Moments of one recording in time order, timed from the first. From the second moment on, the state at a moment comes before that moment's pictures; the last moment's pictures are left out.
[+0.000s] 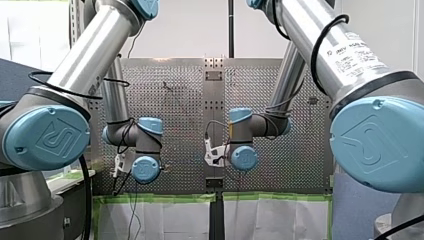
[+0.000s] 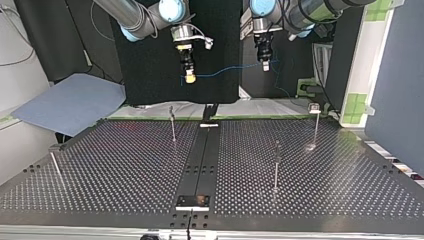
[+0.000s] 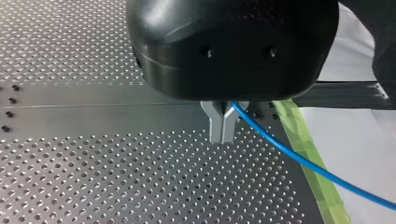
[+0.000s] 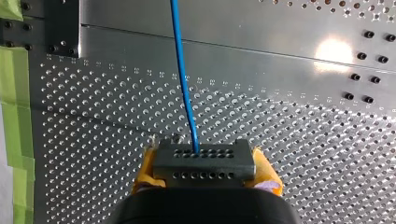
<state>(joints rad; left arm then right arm) -0.49 -2.11 -2.39 -1.93 -2.20 -1.45 2.36 -0.96 2.00 -0.98 1.84 1.46</state>
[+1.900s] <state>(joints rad) -0.44 -1.71 -2.24 -2.31 -2.27 -1.53 2.35 -1.16 1.71 -0.62 1.70 1.59</state>
